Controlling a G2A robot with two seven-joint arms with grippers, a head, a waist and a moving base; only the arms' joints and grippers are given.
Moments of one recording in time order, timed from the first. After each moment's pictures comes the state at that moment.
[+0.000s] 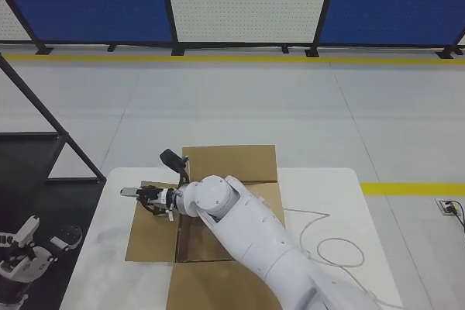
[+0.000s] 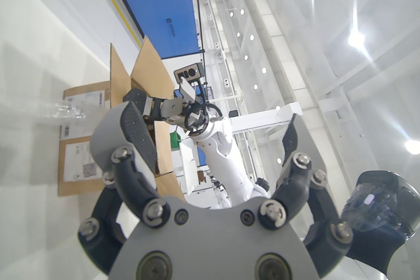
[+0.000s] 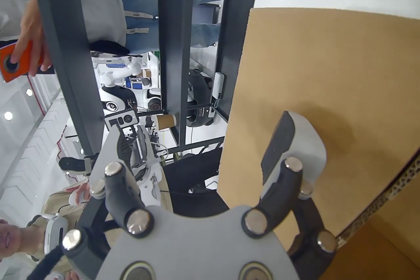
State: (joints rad) left arm 1.55 -1.04 -2.06 -1.76 -0.73 -0.23 -0.76; right arm -0.04 -1.97 0.62 -0.29 0.29 -0.09 0.68
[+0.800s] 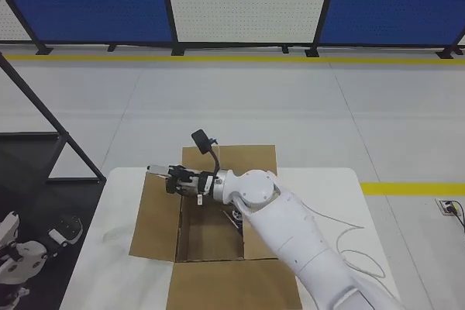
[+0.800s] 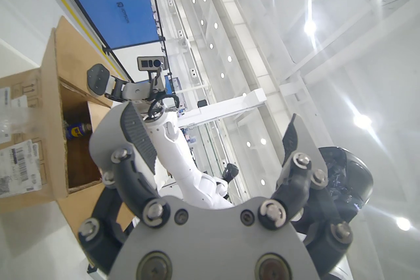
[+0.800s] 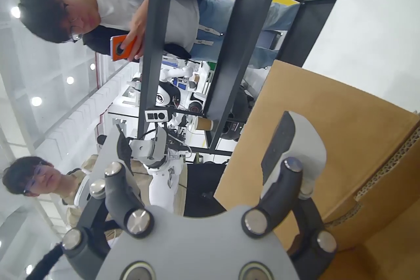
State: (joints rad) left arm 1.54 -1.04 -2.08 -1.91 -0.87 -0.14 -0.82; right arm -0.20 -1.75 0.88 -0.58 0.24 -0.34 0.81
